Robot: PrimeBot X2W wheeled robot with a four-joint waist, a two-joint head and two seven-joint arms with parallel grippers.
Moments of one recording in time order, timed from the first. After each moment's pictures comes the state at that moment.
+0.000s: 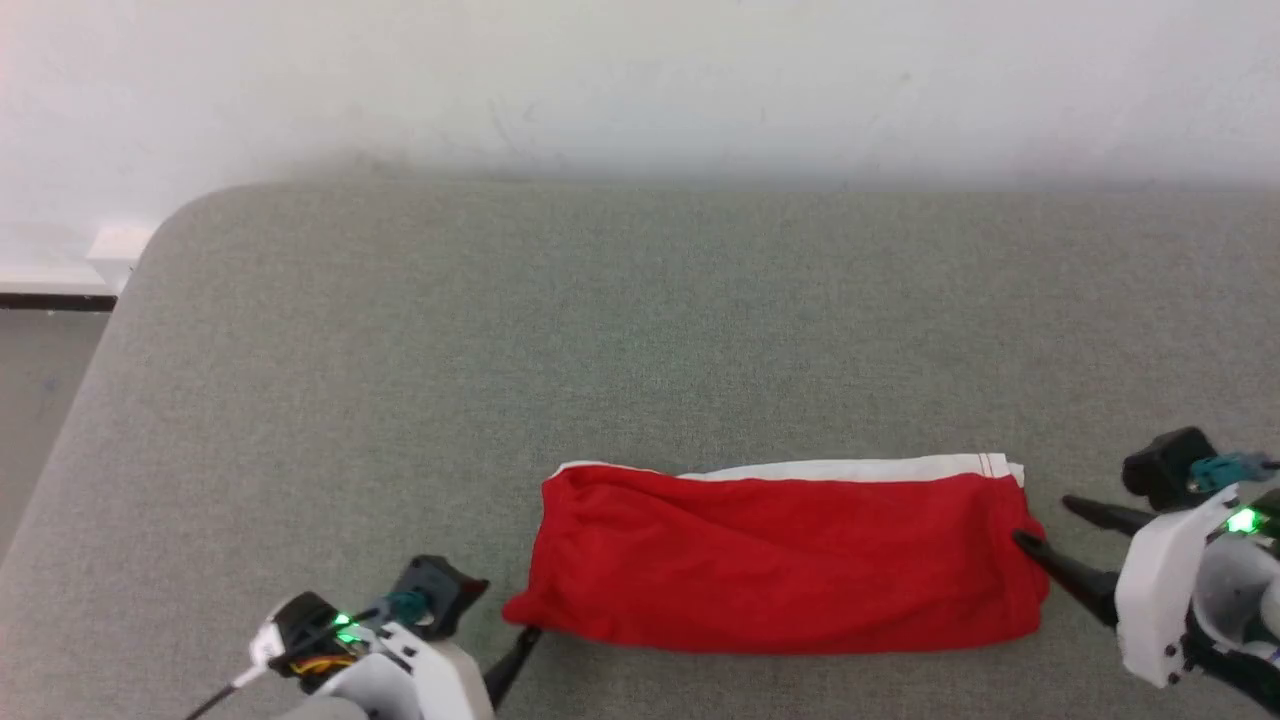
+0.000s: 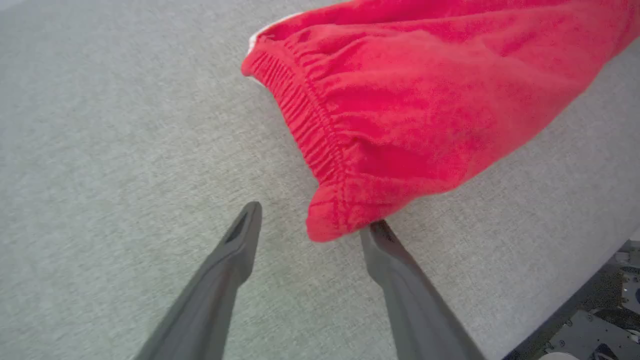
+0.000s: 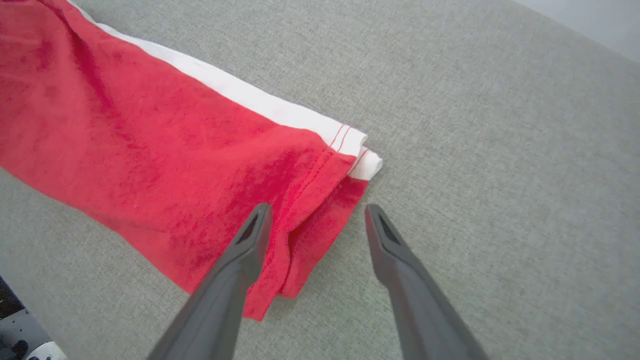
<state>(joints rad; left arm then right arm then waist) -0.44 0.66 -1.18 0.22 -0.81 0.15 0.00 -0.51 -0.82 1.03 0.38 0.97 0.13 0.03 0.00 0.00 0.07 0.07</state>
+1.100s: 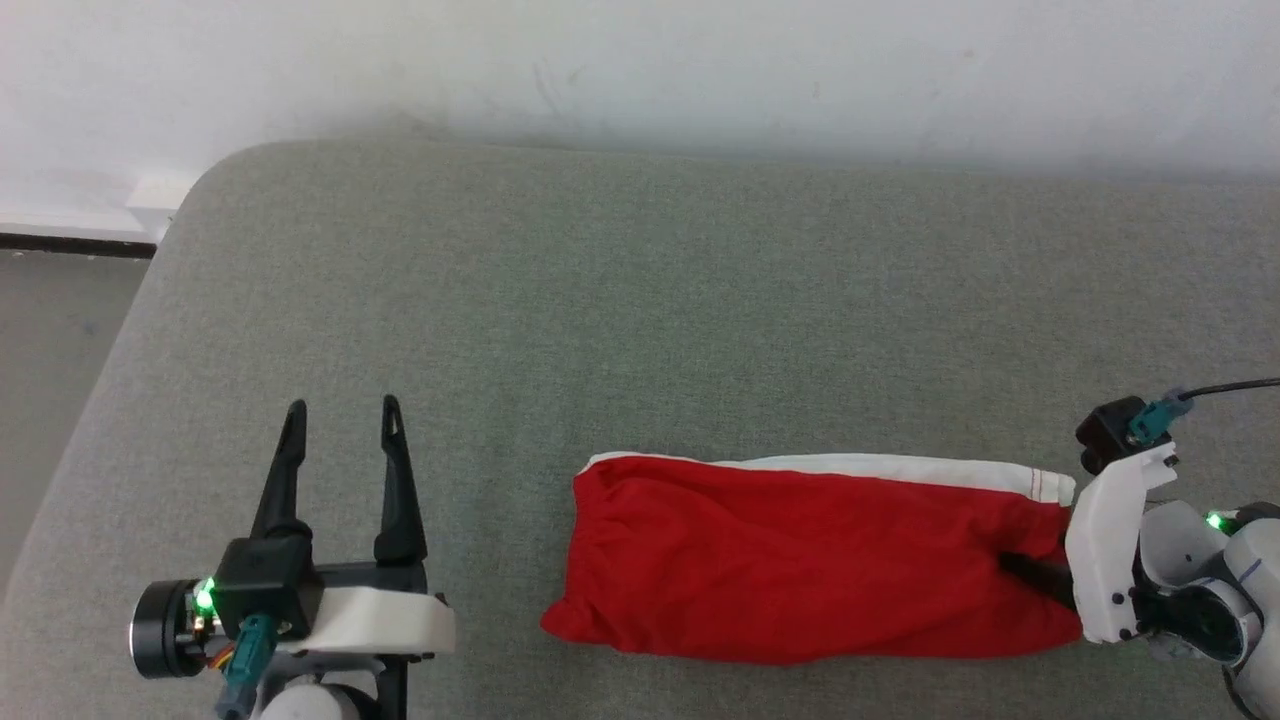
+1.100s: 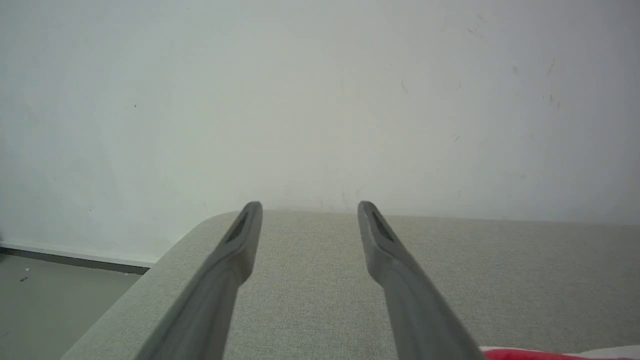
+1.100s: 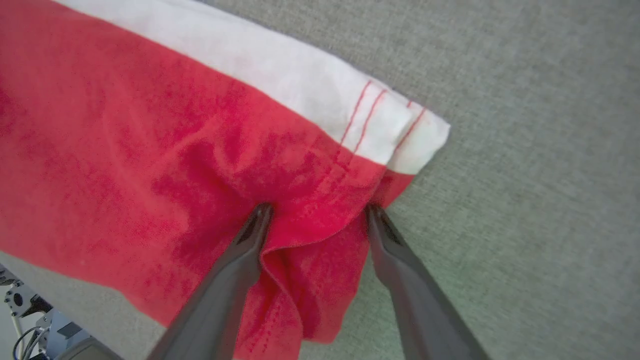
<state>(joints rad) -0.04 0.29 -0.27 -0.08 -0.26 0.36 -0.26 -0.46 -0.61 0.68 0.50 0.89 0.13 0.59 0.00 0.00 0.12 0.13</state>
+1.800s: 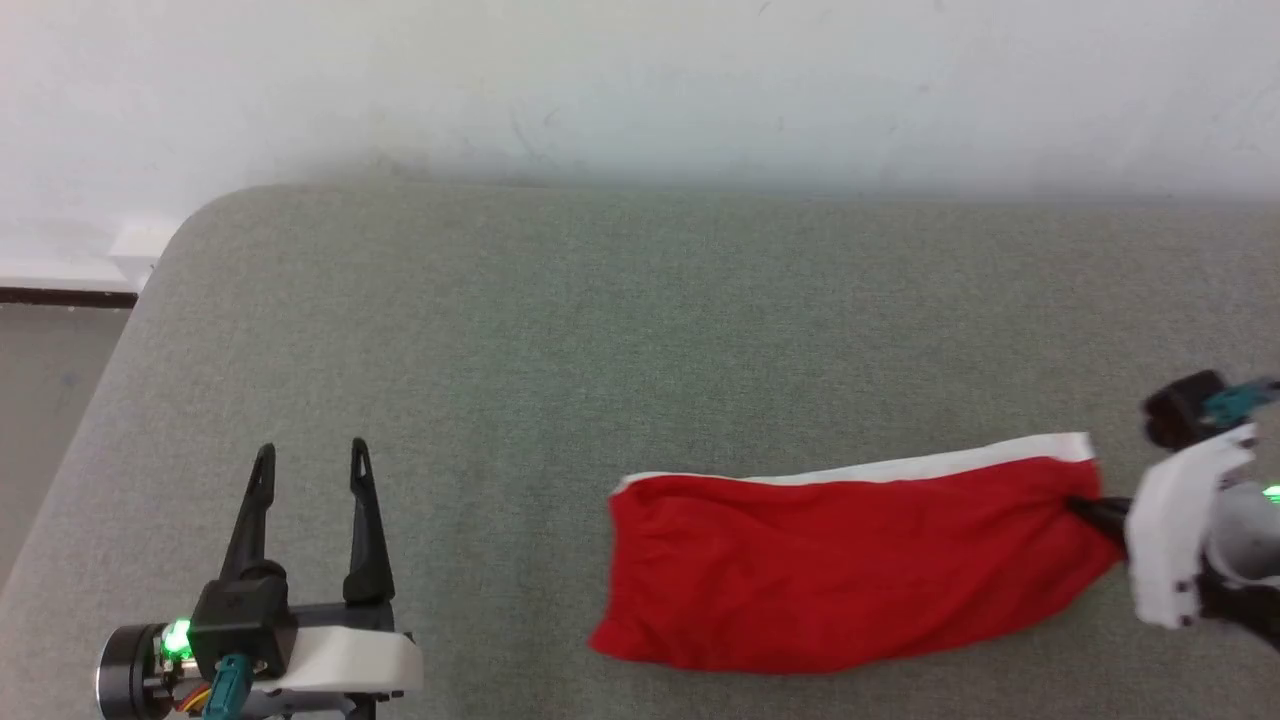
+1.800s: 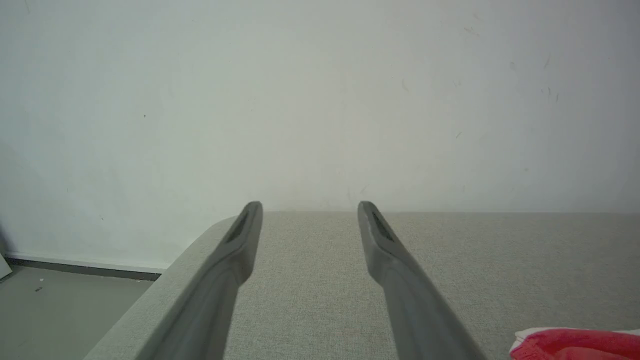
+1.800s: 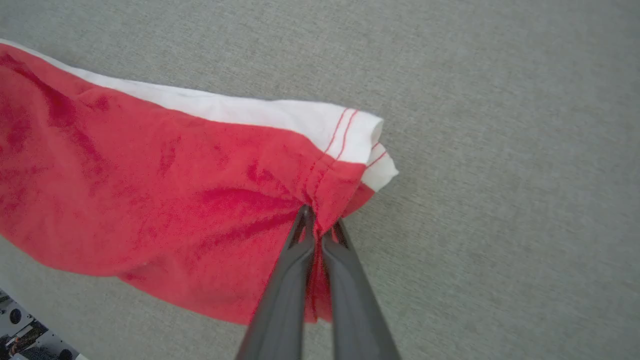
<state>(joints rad) 0.05 0.12 -0.03 -0.06 -0.05 0.15 -0.26 -0.43 -0.70 0.65 0.39 0.90 0.13 0.43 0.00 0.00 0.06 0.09</state>
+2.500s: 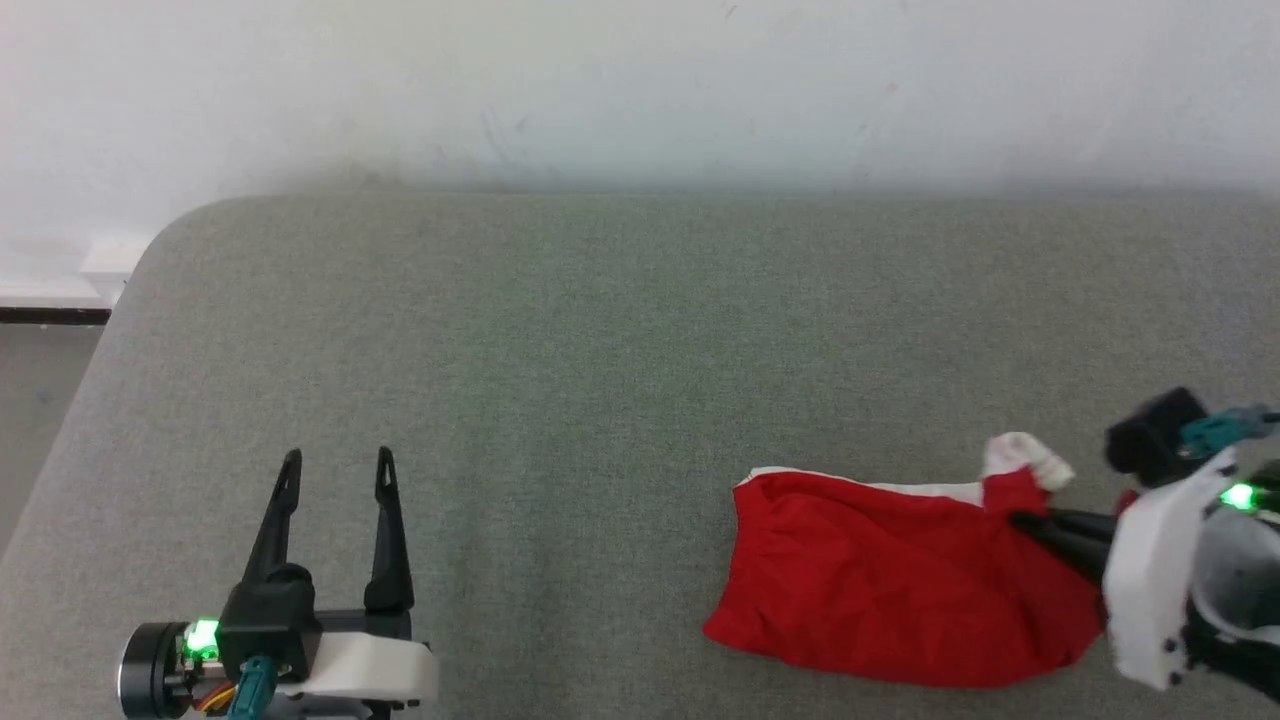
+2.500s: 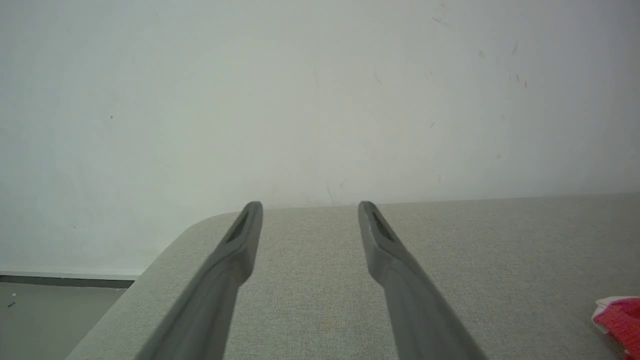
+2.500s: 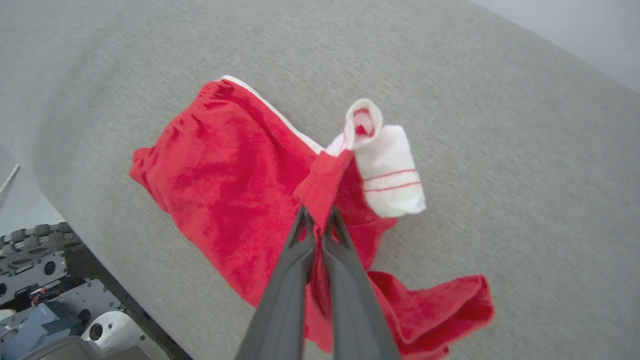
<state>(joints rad) 0.06 0.11 -0.04 -0.04 -0.01 0.12 -0.26 -0.26 -0.82 0.52 -0.04 0.85 0.13 0.51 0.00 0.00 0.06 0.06</state>
